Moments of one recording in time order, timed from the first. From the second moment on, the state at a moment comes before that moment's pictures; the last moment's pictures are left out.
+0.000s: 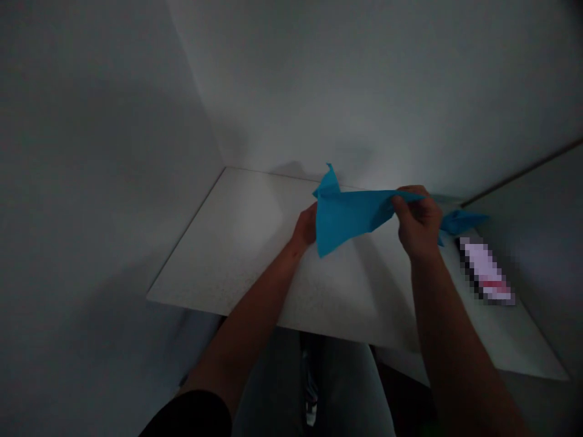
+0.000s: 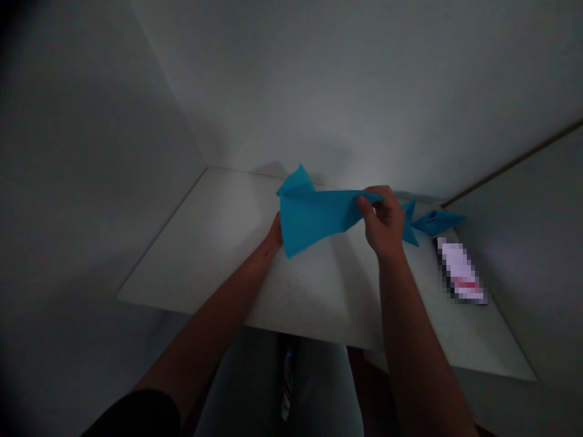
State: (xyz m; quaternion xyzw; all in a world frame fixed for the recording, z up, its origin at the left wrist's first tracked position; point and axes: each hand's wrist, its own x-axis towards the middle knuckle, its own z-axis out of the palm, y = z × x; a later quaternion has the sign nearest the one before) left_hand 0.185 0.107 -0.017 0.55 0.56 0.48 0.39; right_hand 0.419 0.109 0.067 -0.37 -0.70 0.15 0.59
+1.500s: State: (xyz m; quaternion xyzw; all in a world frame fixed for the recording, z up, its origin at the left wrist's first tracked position) left_hand 0.159 0.110 -0.027 0.46 0.50 0.63 0.37; right_hand 0.460 0.129 -0.014 -0.46 -0.61 0.36 0.54
